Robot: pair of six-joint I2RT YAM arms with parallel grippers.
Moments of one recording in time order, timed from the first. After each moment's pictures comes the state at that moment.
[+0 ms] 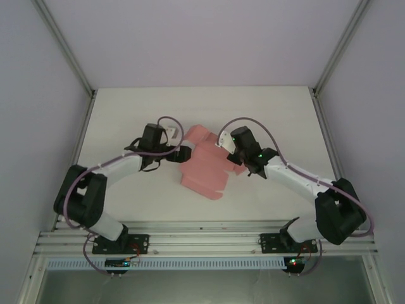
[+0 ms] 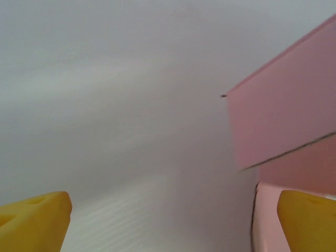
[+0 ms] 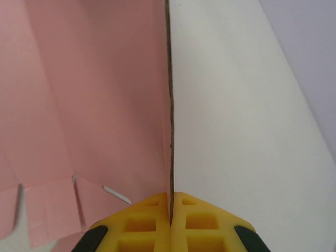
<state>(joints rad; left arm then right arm) -0.42 1.50 0.82 -0.10 0.30 -0.25 0.63 1.39 0.90 -0.25 0.29 -0.60</state>
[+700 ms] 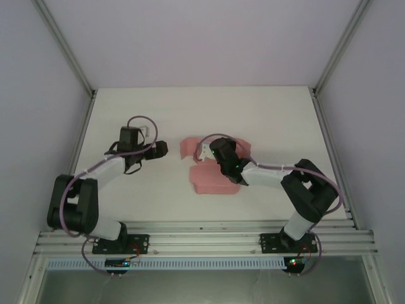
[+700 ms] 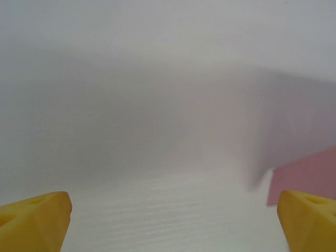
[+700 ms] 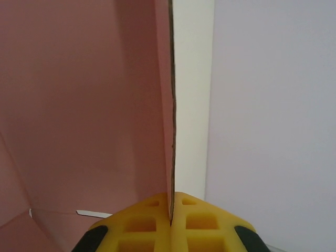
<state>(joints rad) -0.20 1.48 0.76 -0.11 0.23 -0.36 0.80 1.65 0.82 0.26 0.69 -1.14</state>
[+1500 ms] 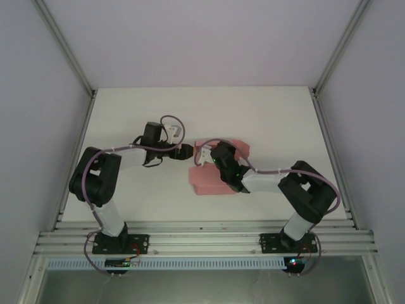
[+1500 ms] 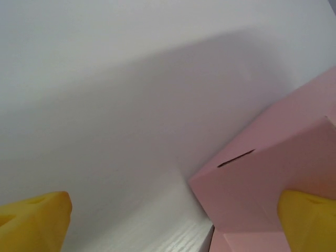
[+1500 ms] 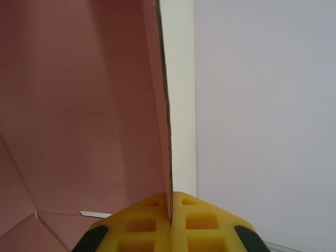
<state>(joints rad) -0.37 1.76 0.88 0.11 0.55 -0.24 0.83 1.65 0.73 0.44 0.74 -1.14</state>
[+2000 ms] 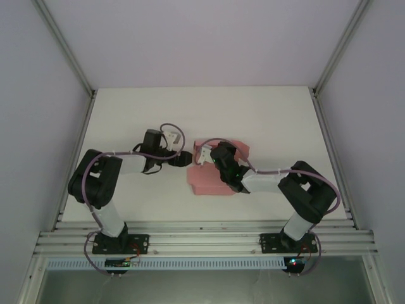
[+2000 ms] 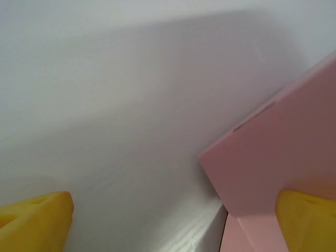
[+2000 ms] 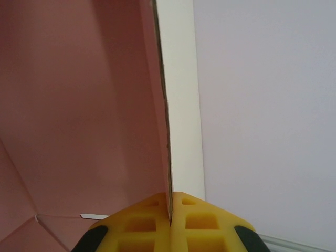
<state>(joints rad) -0.38 1.72 0.75 0.20 0.52 -0.21 0.83 1.64 0.73 0.43 0.73 -1.08</state>
